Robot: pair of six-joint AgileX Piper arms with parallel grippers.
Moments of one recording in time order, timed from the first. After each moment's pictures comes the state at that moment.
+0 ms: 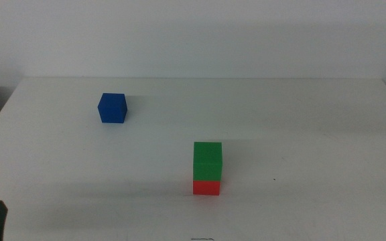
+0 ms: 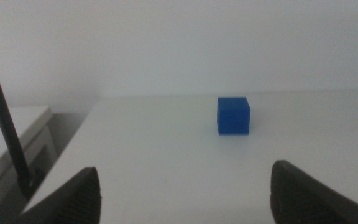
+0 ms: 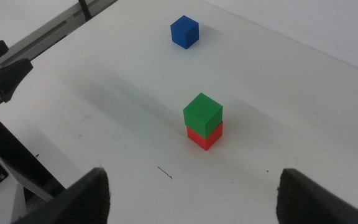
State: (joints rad) left arm 0.00 -0.01 0.03 -0.02 0.12 0.03; right arm 0.63 0.81 -1.35 0.12 1.21 -0.02
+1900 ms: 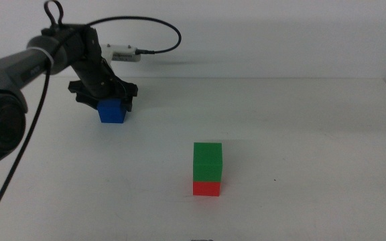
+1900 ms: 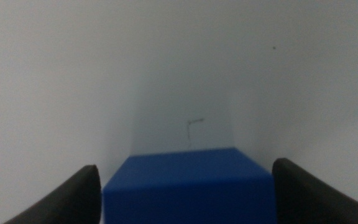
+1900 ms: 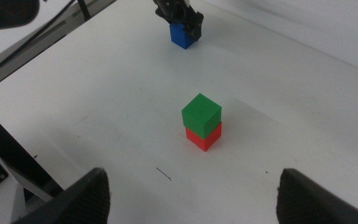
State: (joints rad) left arm -0.13 2.34 -2.00 -0.06 0.90 0.03; right arm 0.63 0.80 -1.35 0.12 1.21 -0.02
